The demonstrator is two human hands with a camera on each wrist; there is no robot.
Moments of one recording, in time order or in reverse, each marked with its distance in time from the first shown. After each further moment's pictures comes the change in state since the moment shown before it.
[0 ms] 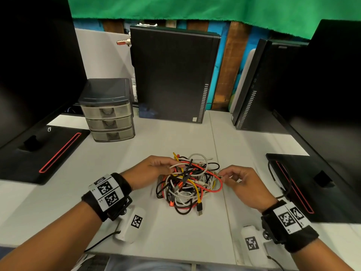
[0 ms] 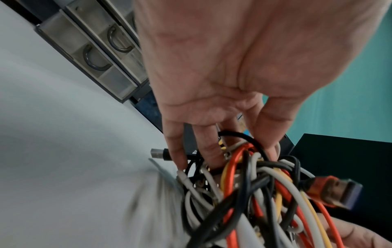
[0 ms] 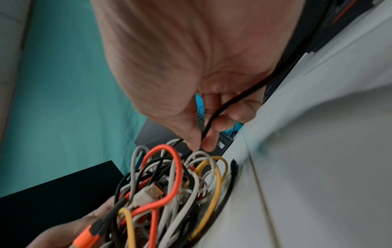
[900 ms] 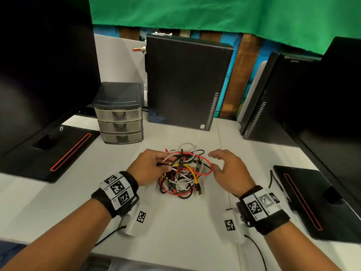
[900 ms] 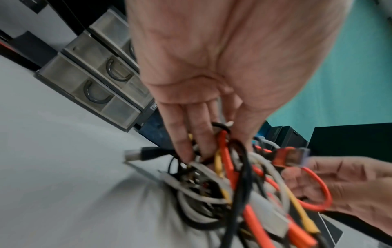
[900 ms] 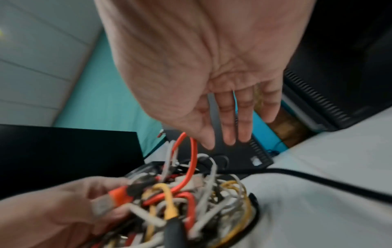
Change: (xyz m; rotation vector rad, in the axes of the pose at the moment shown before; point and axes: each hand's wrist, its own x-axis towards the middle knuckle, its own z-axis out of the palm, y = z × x) left_hand 0.004 -0.009 -0.027 0.295 0.410 -0.014; right_hand 0.048 -0.054 0.035 -0.431 0.089 -0.112
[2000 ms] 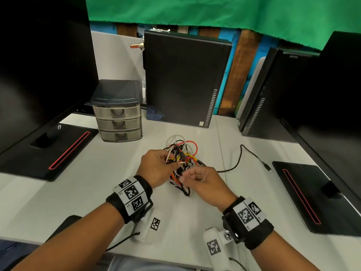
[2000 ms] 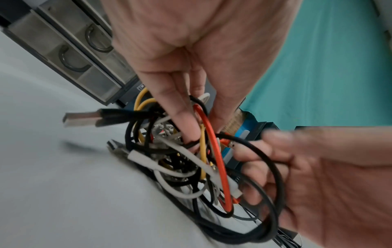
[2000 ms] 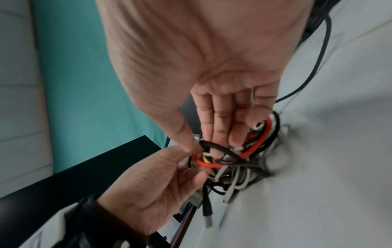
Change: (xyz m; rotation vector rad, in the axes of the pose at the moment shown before) left_hand -0.006 0.016 0.033 -0.123 0.256 -0.172; right_hand -0.029 -0.040 0.038 0.607 -0.269 0.181
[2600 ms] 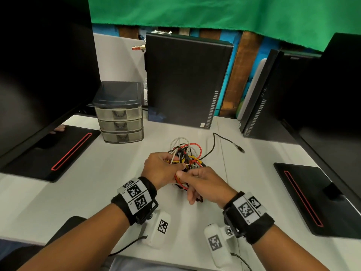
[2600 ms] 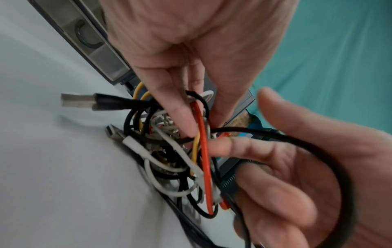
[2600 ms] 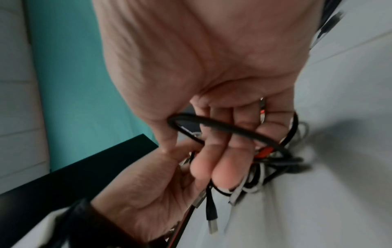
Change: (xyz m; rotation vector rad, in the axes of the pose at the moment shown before) left_hand -0.002 0.003 0.008 -0.273 -0.018 -0.140; right_hand 0.000 -0.018 -0.002 -0.019 -0.206 0.132
